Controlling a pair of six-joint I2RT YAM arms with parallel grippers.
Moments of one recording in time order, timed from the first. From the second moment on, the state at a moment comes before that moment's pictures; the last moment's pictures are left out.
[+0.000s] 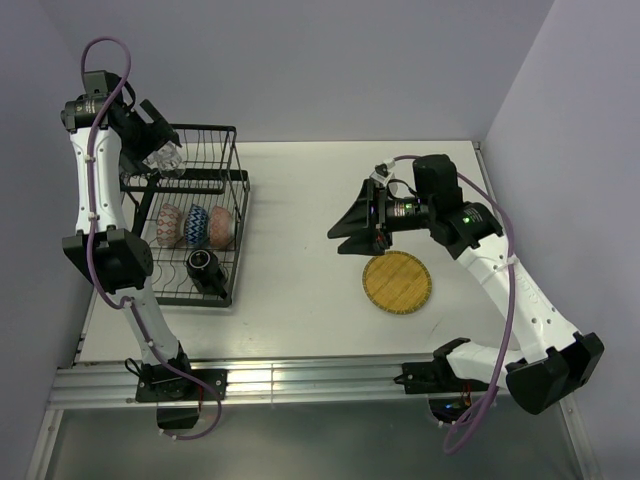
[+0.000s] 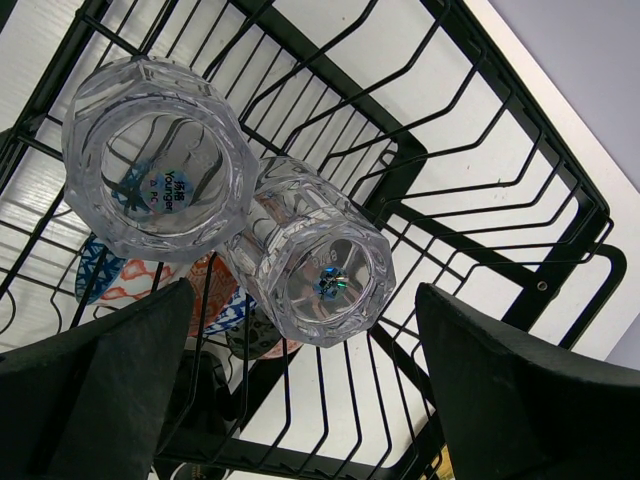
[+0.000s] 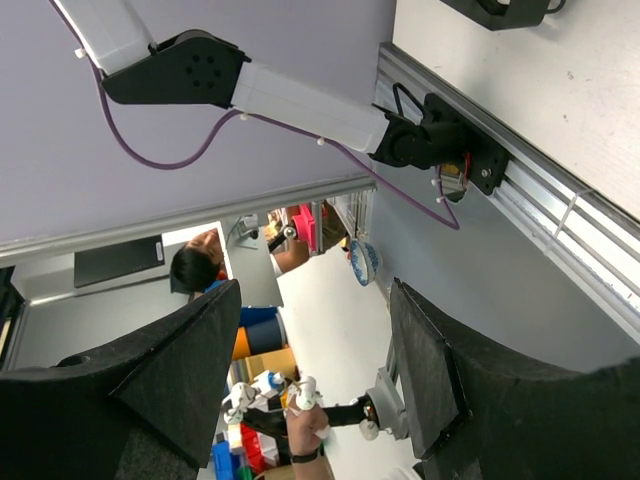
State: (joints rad) left arm 0.17 2.03 2.37 -1.28 0.13 -0.56; right arm 0.42 1.16 1.25 -0.64 -0.95 1.04
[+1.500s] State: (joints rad) left arm -0.78 1.60 1.66 -0.74 0.31 -0.85; right arm 0.02 0.94 0.54 -0.97 -0.37 0.82
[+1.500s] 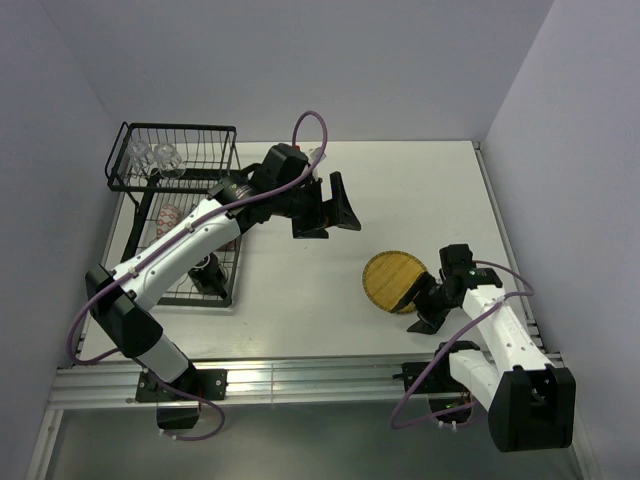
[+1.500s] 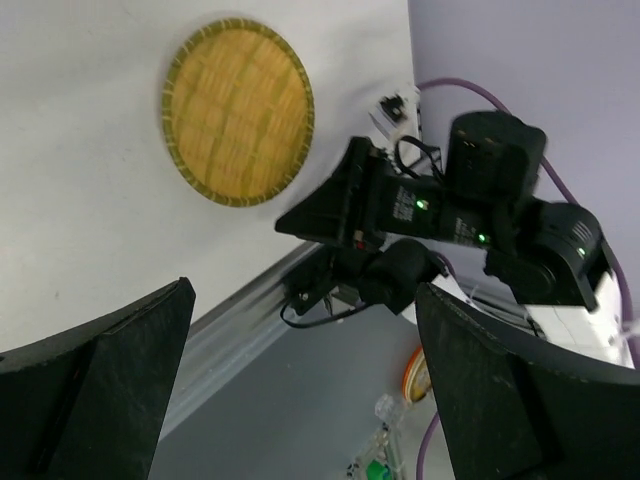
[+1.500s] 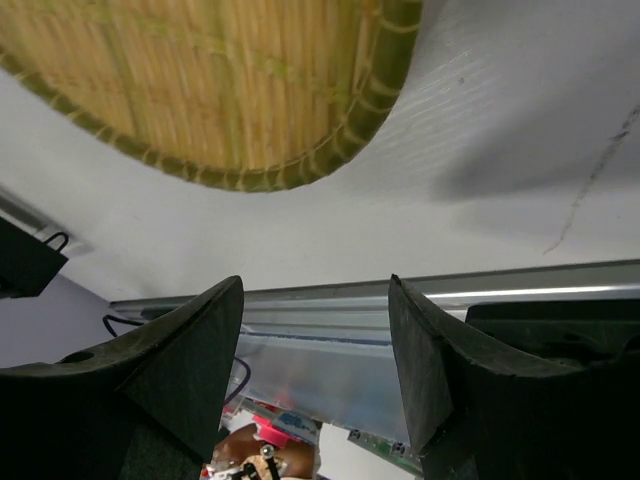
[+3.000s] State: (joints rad) left arm -0.79 1.78 1.62 -0.87 0.47 -0.56; right arm 0.01 1.11 0.47 -0.59 -0.42 0.76
